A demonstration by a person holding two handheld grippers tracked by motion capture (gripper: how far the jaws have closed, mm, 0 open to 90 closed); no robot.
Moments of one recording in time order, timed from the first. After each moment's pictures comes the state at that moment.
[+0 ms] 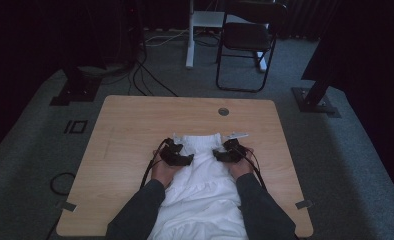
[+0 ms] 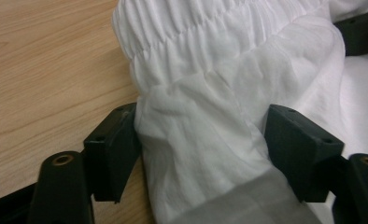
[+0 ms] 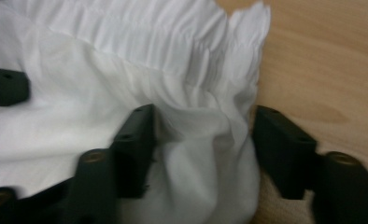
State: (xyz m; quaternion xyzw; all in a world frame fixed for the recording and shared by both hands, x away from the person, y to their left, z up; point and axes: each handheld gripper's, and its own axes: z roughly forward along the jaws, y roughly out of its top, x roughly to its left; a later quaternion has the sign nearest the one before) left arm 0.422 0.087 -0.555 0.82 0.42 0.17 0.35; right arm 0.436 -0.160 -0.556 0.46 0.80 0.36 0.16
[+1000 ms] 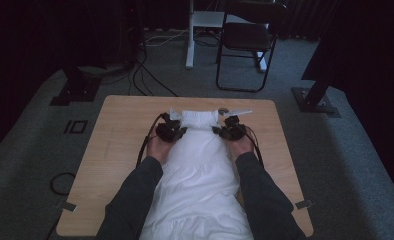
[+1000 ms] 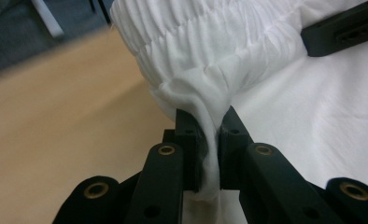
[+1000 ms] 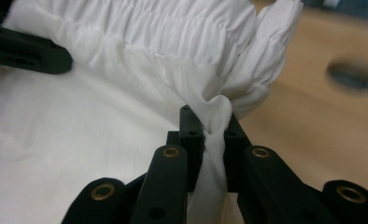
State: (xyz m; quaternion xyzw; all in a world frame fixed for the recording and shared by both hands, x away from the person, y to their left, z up) left arm 0.461 0.100 -0.451 0.82 0.37 0.22 0.38; right arm 0.478 -0.157 -0.476 0.42 0.78 0.44 0.13
